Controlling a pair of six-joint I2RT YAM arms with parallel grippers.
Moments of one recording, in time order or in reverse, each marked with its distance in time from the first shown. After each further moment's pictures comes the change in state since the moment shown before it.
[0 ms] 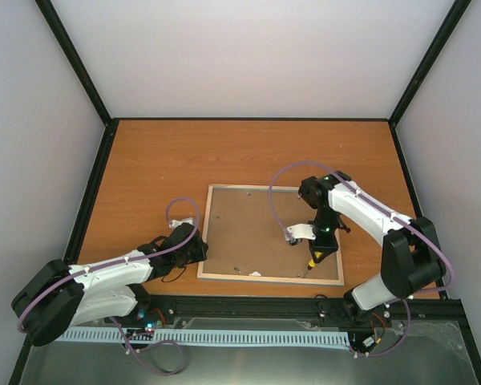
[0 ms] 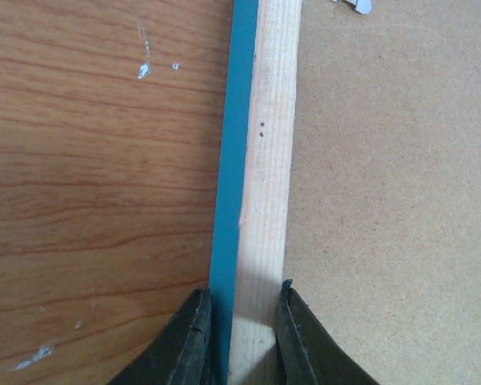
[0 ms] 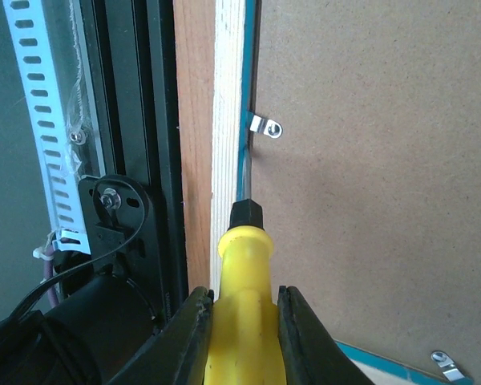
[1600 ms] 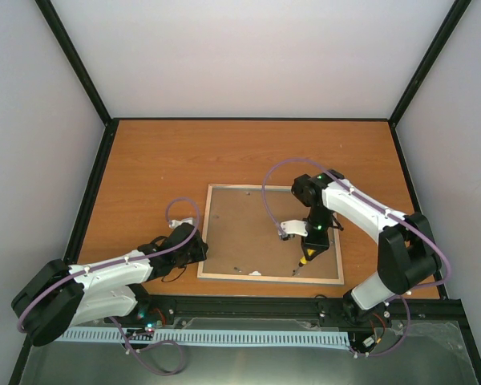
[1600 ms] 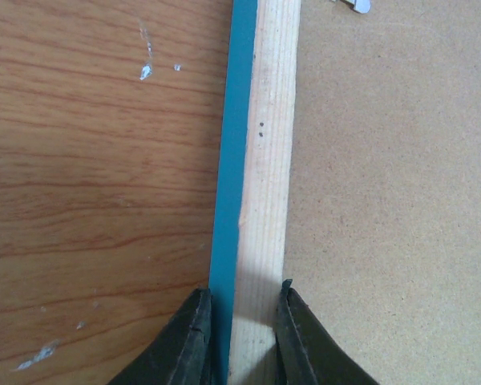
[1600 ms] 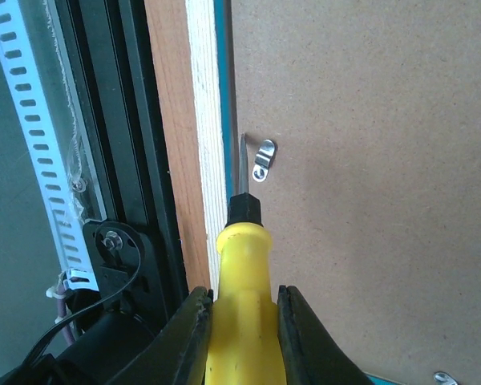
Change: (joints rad) left arm 0.000 0.000 0.000 0.000 -0.003 -0.002; right arm 0.048 0.042 0.039 0.046 -0.032 0.148
